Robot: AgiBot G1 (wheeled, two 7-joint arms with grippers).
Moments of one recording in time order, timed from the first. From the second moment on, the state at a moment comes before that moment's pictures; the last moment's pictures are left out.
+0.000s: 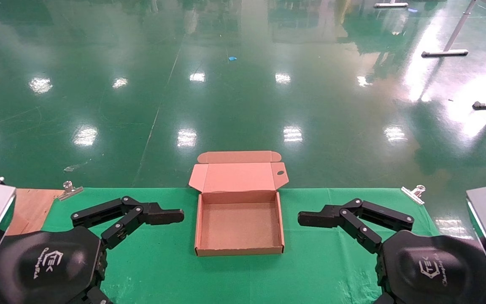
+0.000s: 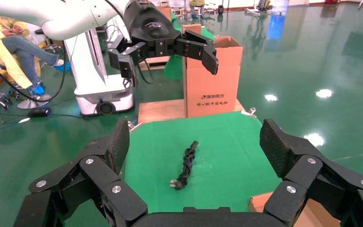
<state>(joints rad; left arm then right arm) -1.07 0.61 0.28 -1.28 0.73 1.50 -0.19 1.08 -0.61 -0.28 1.28 -0.73 -1.49 0.19</state>
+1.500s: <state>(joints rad) -1.09 0.63 0.32 -1.22 0.81 1.53 -0.15 1.16 -0.64 -0.38 1.29 -0.95 -1.53 0.15</state>
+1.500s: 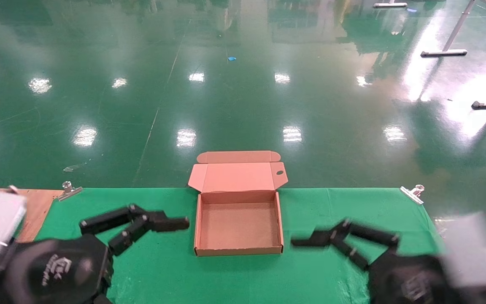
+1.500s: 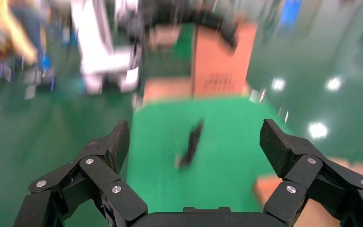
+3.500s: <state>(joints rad) -1.61 1.10 0.85 -0.07 1.79 1.28 0.52 1.51 -1.09 -0.84 0.49 -2.00 -1.28 -0.45</state>
